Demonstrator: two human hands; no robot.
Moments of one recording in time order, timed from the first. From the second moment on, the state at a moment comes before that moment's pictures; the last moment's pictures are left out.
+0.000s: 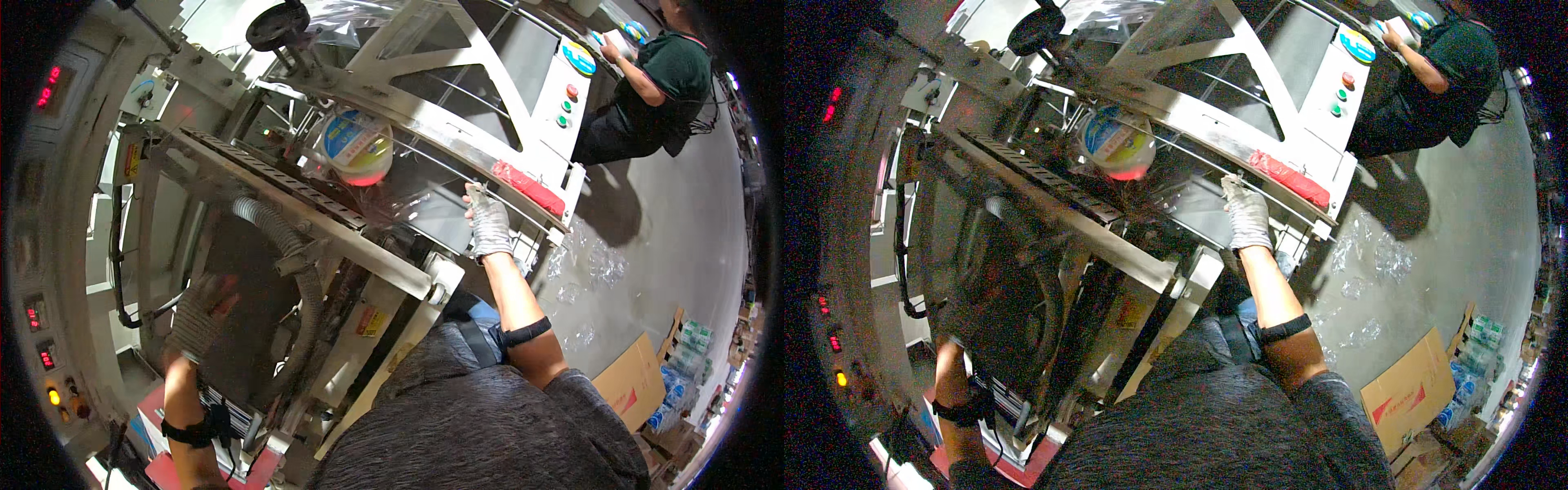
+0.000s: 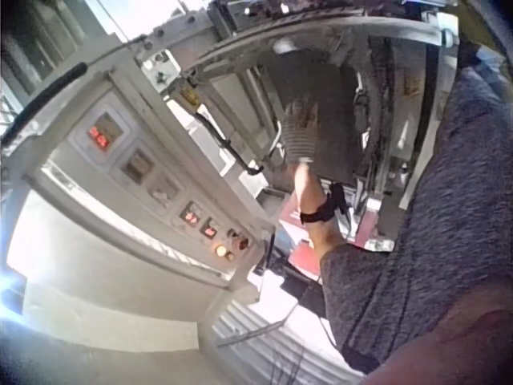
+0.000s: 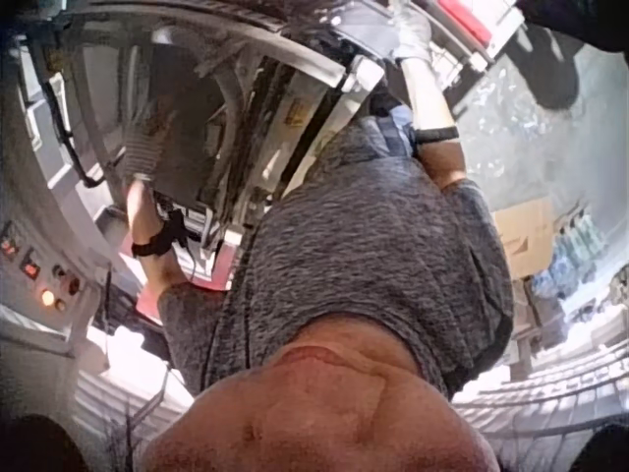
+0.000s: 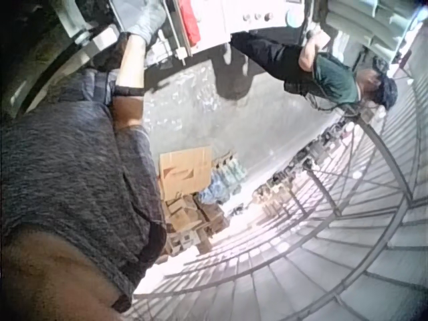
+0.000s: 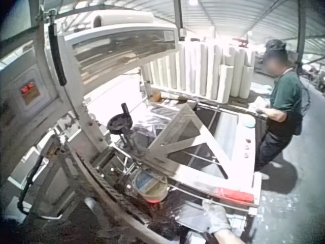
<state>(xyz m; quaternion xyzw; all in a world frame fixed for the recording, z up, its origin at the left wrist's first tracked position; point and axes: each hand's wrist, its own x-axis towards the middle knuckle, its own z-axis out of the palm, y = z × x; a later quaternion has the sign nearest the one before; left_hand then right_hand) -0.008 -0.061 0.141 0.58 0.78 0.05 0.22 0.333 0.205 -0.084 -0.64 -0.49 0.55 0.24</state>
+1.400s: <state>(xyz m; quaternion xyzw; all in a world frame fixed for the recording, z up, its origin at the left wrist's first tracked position) -0.001 0.011 -0.040 0.64 0.73 -0.04 0.22 0.295 0.222 -0.111 -0.44 -0.90 0.04 0.01</state>
